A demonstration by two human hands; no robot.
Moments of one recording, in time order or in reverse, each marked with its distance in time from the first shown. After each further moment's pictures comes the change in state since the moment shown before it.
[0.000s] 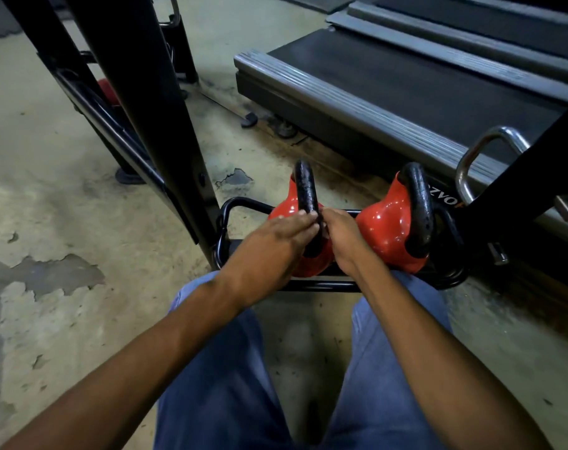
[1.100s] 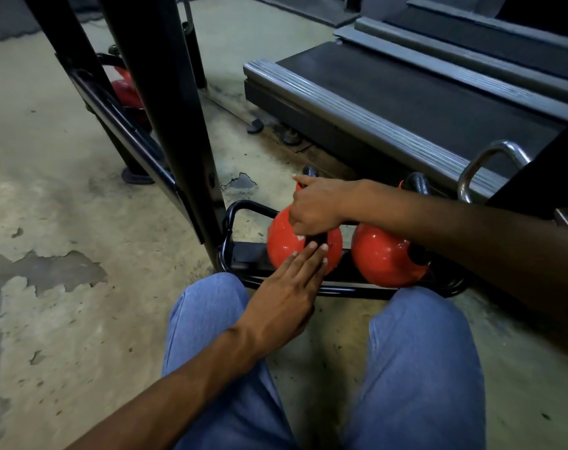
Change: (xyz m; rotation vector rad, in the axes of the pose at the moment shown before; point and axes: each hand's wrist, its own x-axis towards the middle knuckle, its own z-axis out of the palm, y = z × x) left_hand -0.039 0.045 0.037 0.182 -0.051 -0.037; right_hand 0.022 -0.092 0.045 -2.286 -0.800 -0.731
